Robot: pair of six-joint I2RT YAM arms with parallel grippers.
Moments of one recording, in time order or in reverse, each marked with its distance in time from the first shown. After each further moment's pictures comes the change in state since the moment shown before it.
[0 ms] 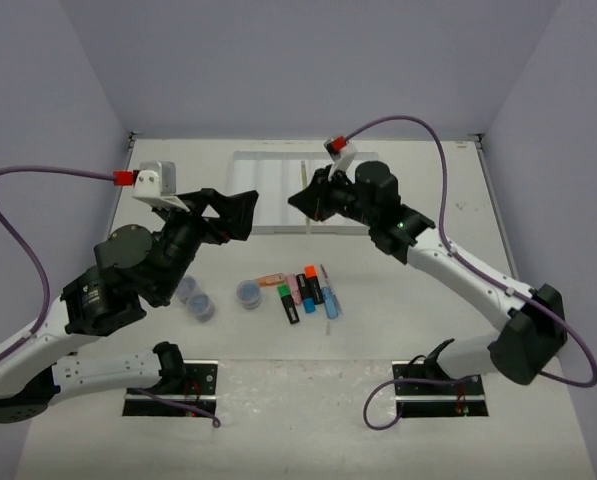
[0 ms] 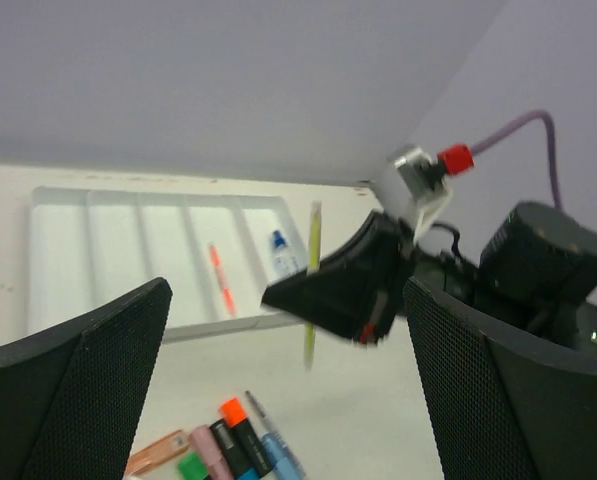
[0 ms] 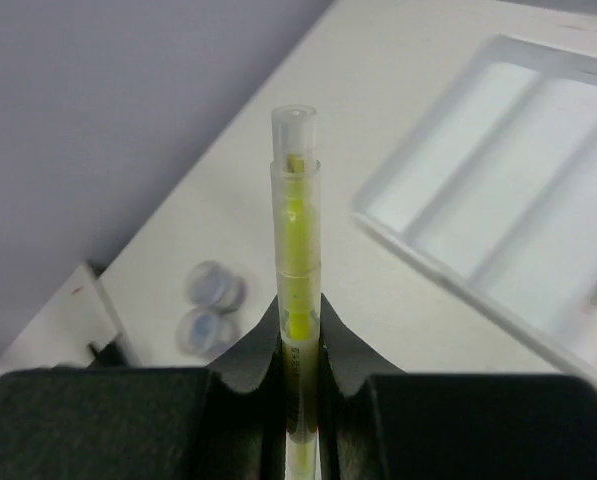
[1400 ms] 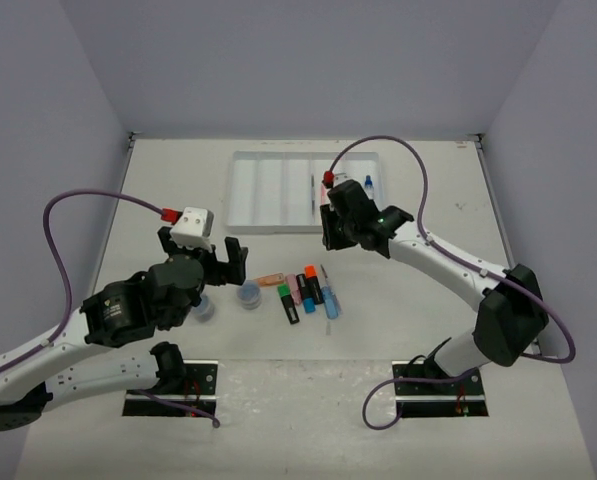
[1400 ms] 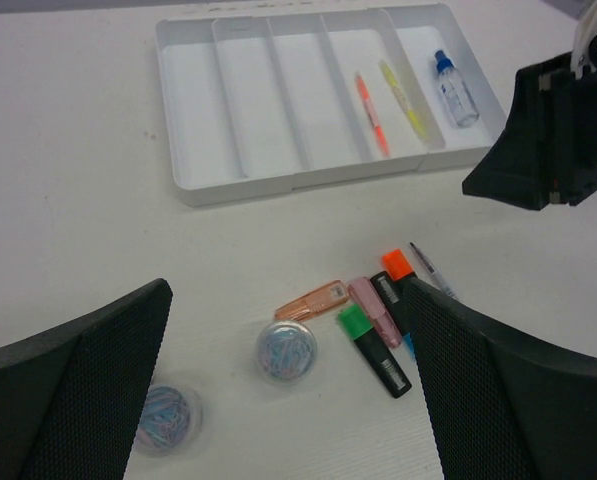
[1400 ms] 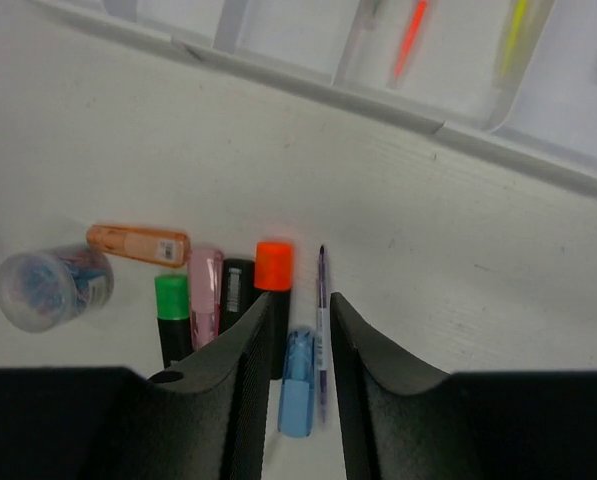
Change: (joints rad) left arm 0.000 -0.121 -0.271 -0.349 -0.057 -0.068; right arm -0.029 0.151 0.092 -0.578 0.387 -0.023
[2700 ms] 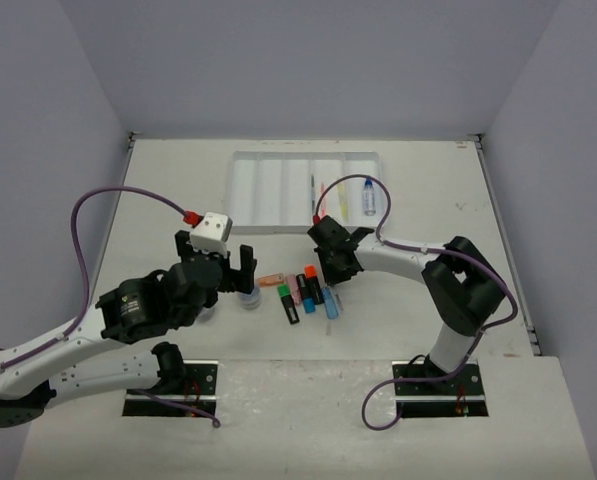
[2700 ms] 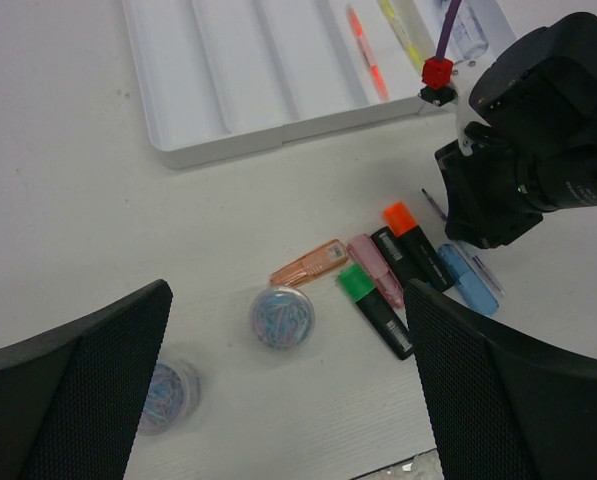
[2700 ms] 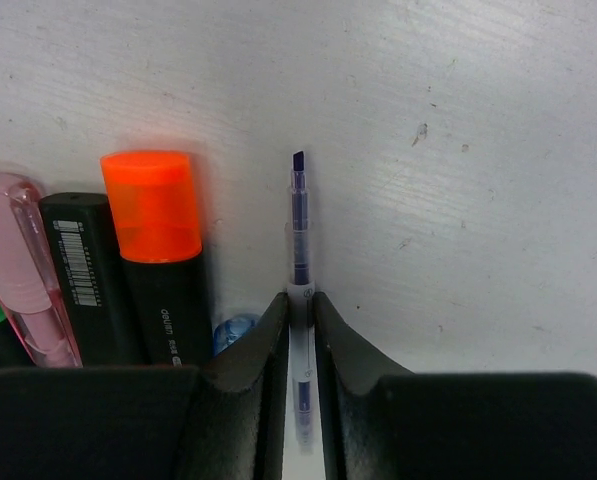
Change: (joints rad) left arm 0.000 0.051 -0.026 -0.046 0.073 -0.029; right arm 0.087 0.256 -0.185 0.038 0.027 0.085
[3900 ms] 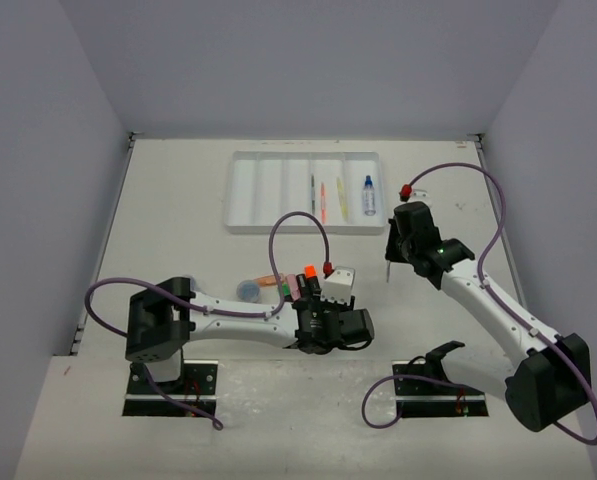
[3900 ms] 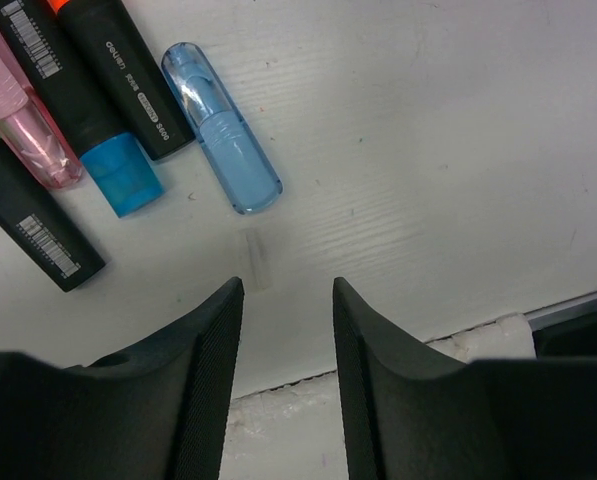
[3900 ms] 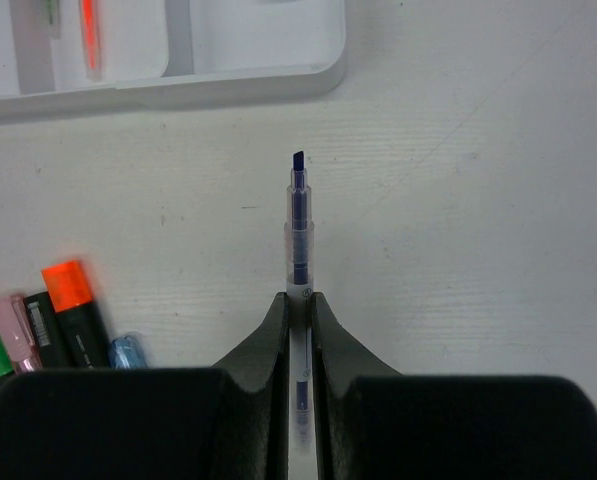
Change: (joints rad) left arm -0.303 0.969 0.220 0.160 0.111 -0.640; right arm -0.343 -0.632 -0.216 -0.010 0.107 -0.043
